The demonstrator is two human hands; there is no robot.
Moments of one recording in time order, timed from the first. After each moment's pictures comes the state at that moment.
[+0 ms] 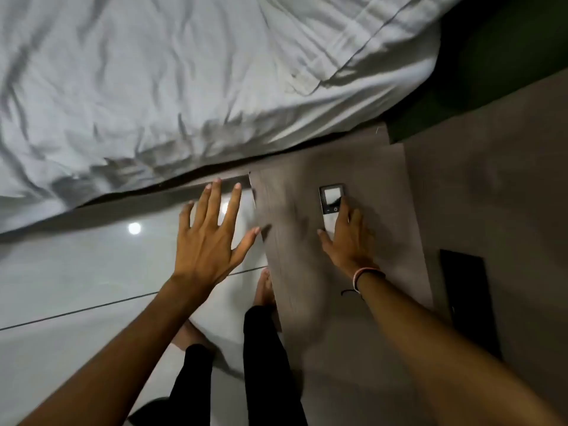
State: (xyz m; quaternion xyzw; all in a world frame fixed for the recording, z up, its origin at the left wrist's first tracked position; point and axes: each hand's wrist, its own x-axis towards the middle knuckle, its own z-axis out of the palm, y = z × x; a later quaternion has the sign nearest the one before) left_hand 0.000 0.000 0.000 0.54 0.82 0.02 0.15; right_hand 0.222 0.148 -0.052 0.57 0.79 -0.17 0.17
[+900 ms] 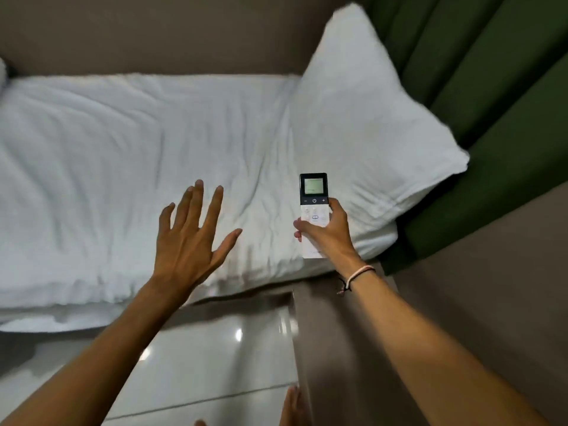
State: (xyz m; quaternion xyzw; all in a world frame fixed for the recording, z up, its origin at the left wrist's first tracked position) left_hand -0.111 -0.029 0.150 0.54 0.84 0.06 -0.01; right_hand 0.084 0.149 0.124 0.52 0.56 -0.62 -0.21
